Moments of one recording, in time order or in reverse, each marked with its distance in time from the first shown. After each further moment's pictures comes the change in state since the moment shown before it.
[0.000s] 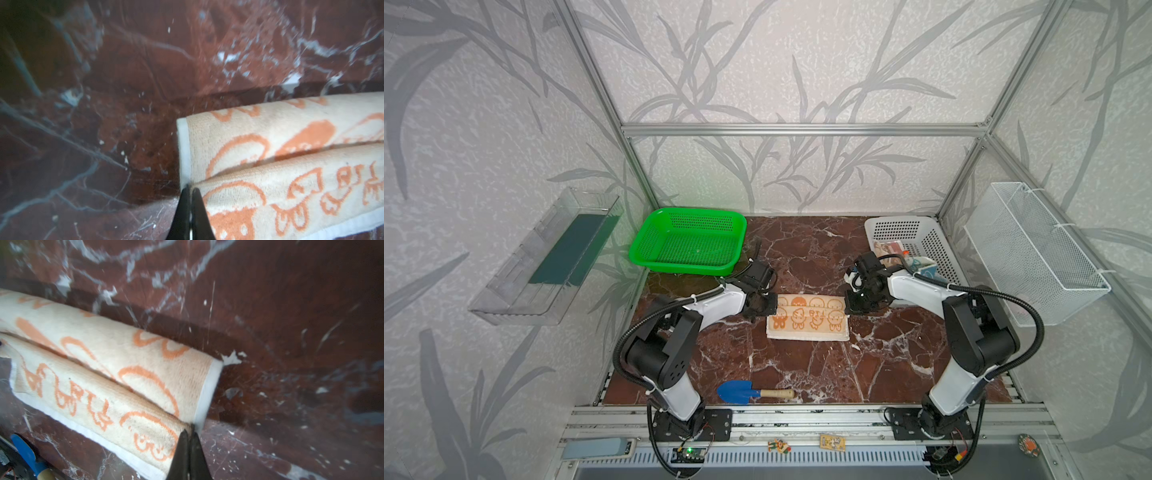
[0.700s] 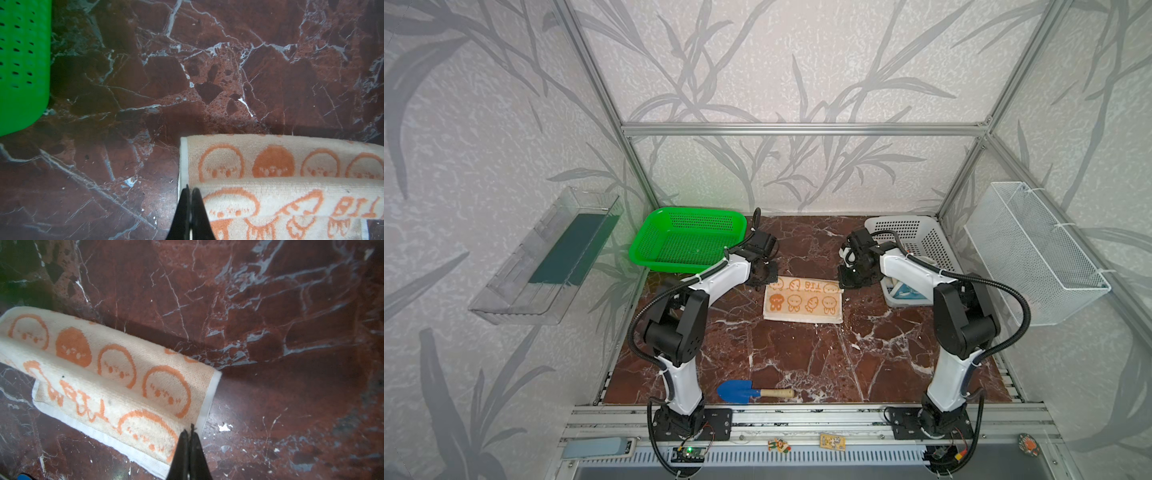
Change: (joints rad) left arm 0.067 0.148 0.401 -0.190 -0.112 0.013; right arm -0.015 0.121 0.339 -0.106 0.086 -0.009
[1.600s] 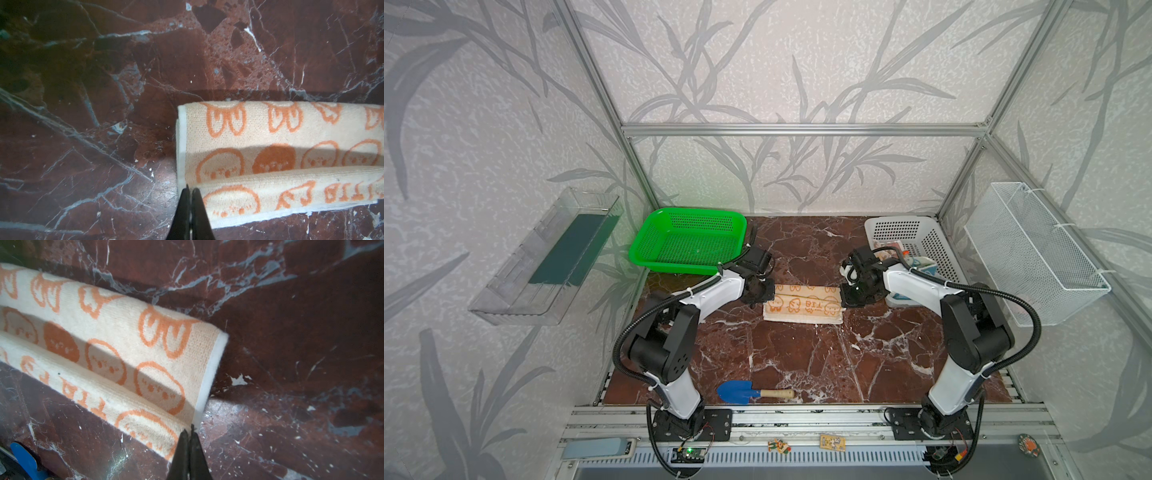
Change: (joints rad) left arm -0.016 -0.115 -0.223 0.051 0.080 -0.012; right arm 0.031 -0.092 -0.214 0.056 -0.037 0.006
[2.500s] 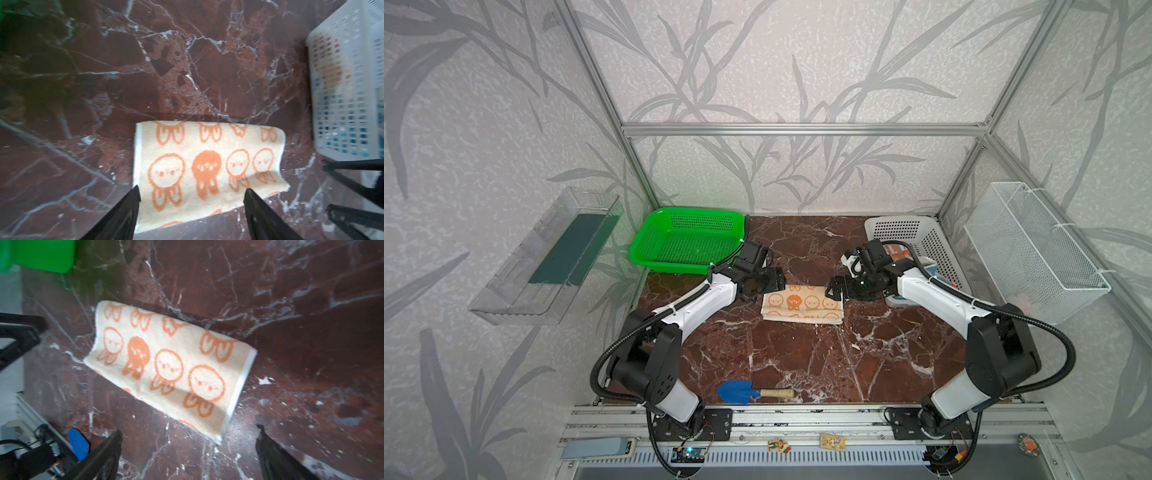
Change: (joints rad) left arm -0.023 -0.140 -0.029 0.151 0.155 -0.175; right arm 0.018 -0.182 -0.049 0.103 -0.151 0.097
